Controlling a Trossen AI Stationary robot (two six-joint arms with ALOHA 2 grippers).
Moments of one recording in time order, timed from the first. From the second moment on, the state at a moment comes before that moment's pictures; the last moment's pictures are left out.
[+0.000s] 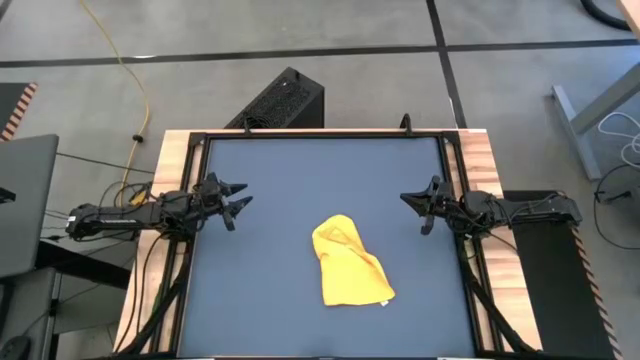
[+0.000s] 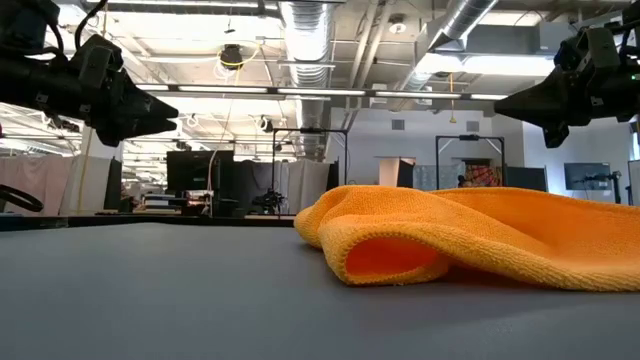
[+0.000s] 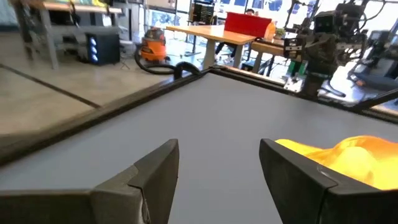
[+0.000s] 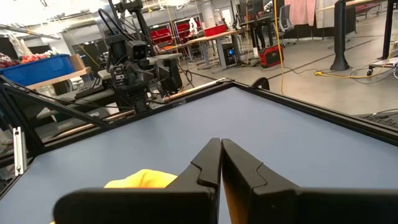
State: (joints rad) left arm 0.05 0.10 0.02 0.05 -0.44 -0.14; right arm 0.06 0.07 0.02 0.04 0.39 0.25
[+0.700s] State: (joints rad) left arm 0.06 0.18 0.01 0.46 -0.21 -0.23; right arm 0.05 0.11 0.02 0.18 0.25 0.48
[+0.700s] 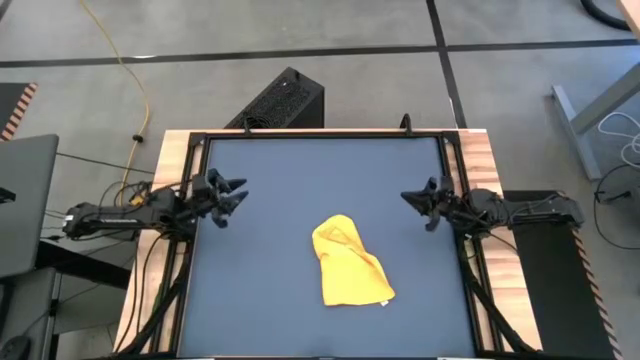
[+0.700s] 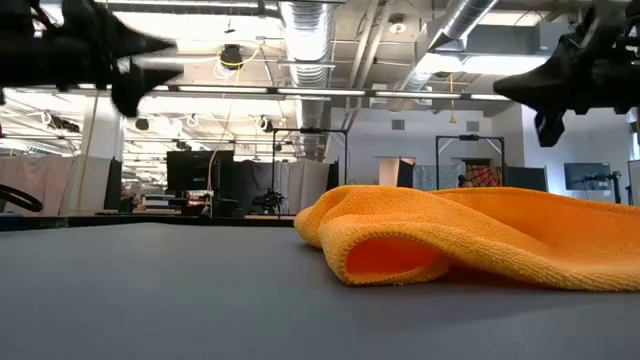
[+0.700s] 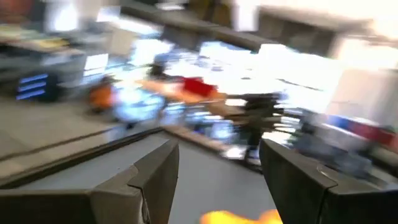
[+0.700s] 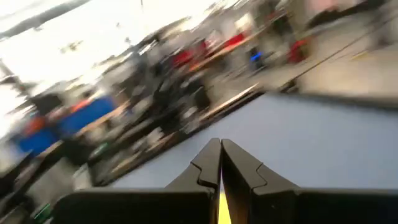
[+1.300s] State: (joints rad) left arm -0.14 1.06 0.34 0.65 0.11 0.01; right arm 0.37 0.89 0.48 -0.14 0.23 0.76
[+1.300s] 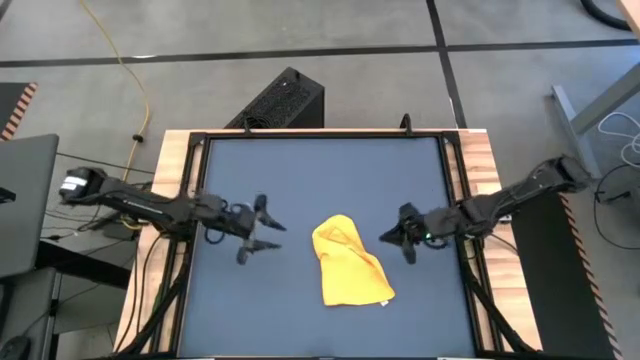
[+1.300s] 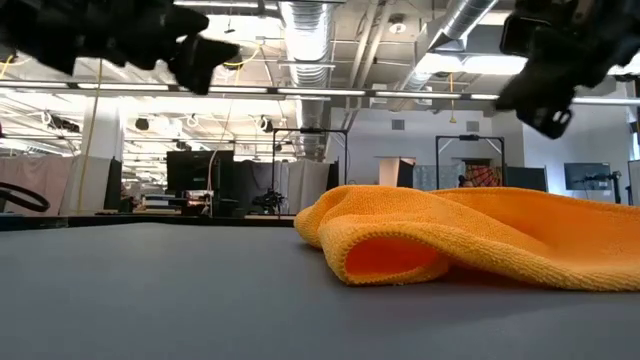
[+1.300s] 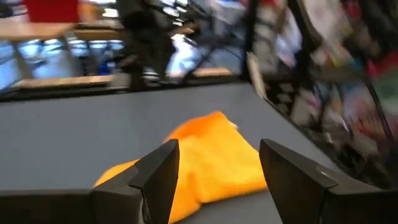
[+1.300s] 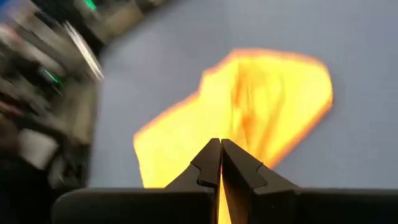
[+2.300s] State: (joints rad) left arm -0.04 2.13 1.45 -0.01 0.16 0.37; right arm 0.69 1.21 0.71 -0.54 0.45 1.06
